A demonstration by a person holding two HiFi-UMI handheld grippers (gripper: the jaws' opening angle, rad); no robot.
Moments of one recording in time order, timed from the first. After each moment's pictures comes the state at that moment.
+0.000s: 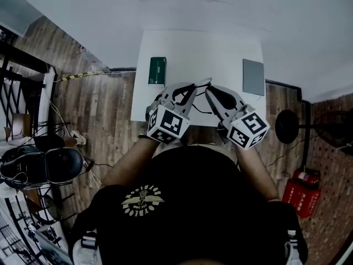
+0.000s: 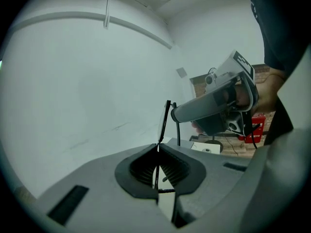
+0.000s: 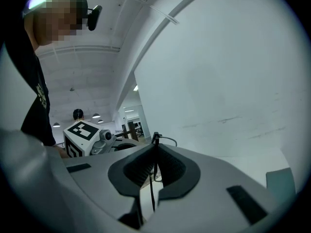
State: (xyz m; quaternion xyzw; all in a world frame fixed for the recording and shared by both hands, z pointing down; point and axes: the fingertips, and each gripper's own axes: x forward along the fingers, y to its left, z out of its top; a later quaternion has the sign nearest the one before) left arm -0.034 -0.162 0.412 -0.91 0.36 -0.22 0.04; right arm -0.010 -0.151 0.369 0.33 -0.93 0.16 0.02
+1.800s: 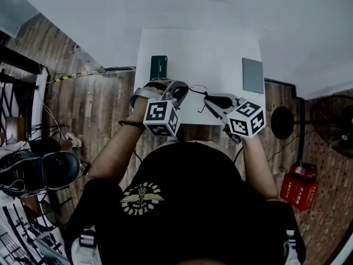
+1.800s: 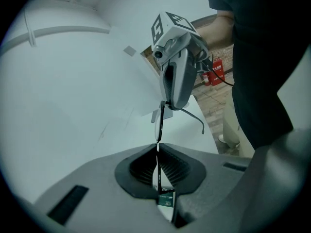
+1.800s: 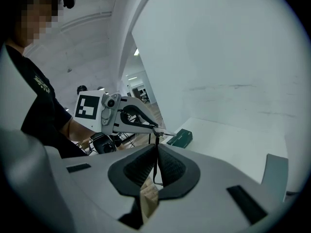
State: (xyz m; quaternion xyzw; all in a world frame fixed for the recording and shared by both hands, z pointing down) left arm -0.088 -0.150 0.457 -0.85 0.17 -0.43 0.25; right arm -0.048 -0.127 0.446 0.25 -0.91 0.23 0.23
